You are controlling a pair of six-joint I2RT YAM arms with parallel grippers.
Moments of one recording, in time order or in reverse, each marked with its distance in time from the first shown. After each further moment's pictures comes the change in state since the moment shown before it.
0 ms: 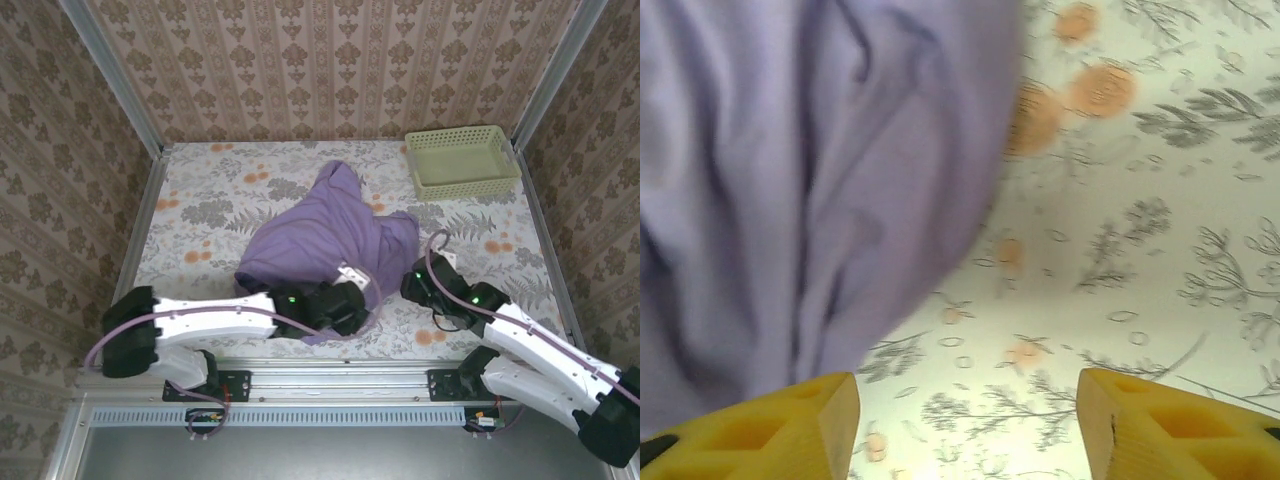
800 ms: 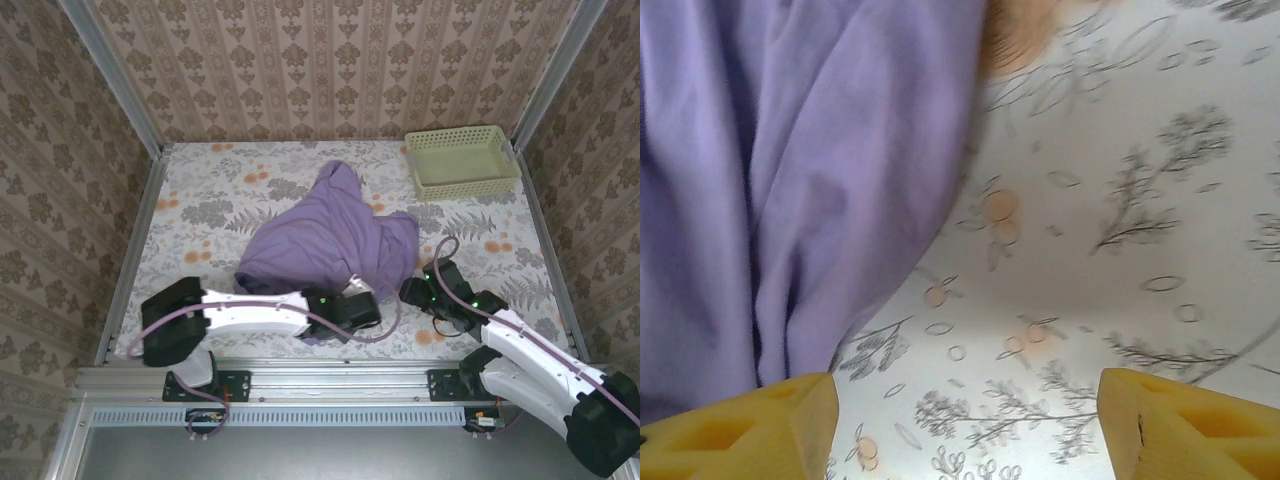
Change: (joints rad) left arm 0.003 0.113 0.005 -0.136 -0.021 -0.051; right arm -0.088 0.035 -0.139 0.185 -0.199 0.022
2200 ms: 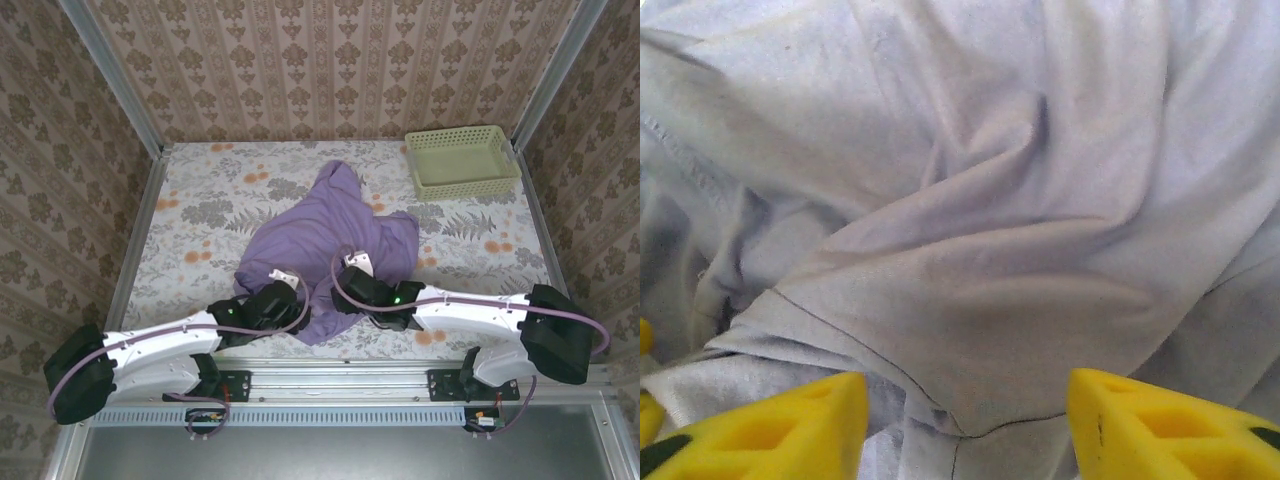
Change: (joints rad) left arm 0.298 -0.551 -0.544 0.303 0.212 -0.130; right arm 0.519 0.525 0.341 0.225 0.301 -0.150
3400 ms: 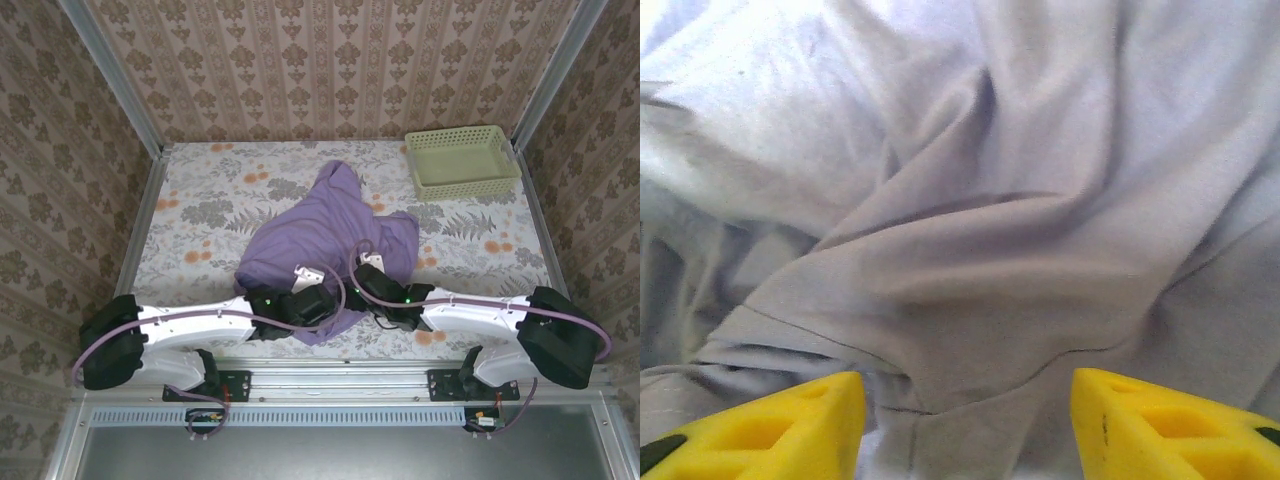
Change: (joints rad) left arm -0.178 0.236 0.260 -0.203 -0.248 -0.077; right arm -0.075 -0.038 -0.133 0.175 -0.118 0.100
